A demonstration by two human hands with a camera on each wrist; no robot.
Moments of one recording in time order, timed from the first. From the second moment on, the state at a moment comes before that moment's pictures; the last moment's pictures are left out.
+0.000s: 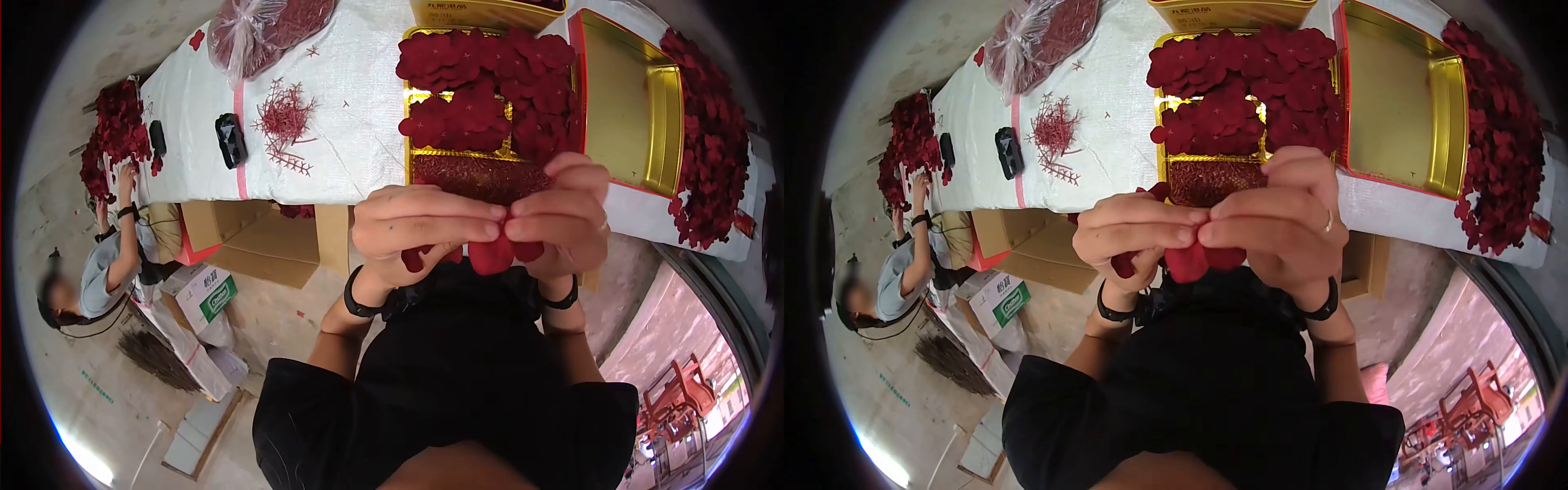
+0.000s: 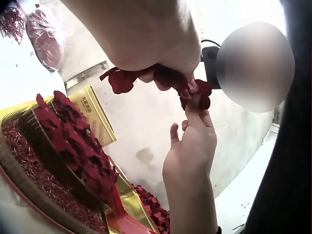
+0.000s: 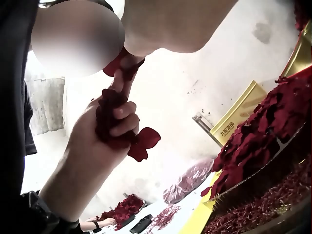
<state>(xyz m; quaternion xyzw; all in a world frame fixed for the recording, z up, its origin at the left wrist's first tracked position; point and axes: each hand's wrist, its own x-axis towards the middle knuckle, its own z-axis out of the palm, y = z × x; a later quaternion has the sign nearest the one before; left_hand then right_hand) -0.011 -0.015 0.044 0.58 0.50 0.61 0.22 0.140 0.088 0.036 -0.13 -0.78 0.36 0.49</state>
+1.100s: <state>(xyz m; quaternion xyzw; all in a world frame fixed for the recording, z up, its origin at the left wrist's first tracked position) -0.024 0.001 -0.003 0.16 0.64 0.69 0.30 0.093 0.077 0.020 -0.27 -0.75 0.57 0.21</state>
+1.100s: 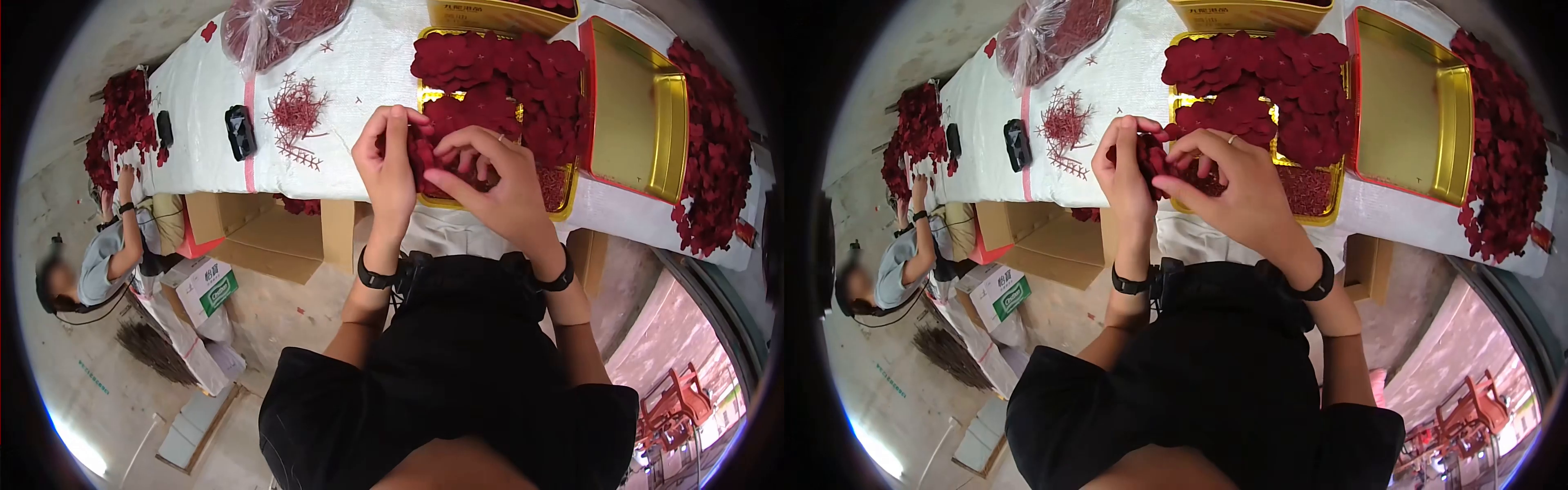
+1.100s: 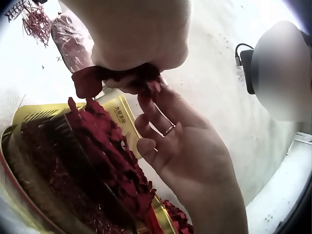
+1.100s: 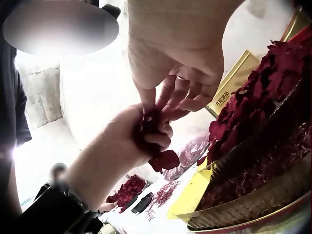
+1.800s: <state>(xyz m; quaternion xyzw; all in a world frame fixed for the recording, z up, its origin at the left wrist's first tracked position) -0.022 0.011 -0.009 0.13 0.62 0.66 0.41 0.132 0.101 -0.003 -0.29 -0.50 0.78 0.23</state>
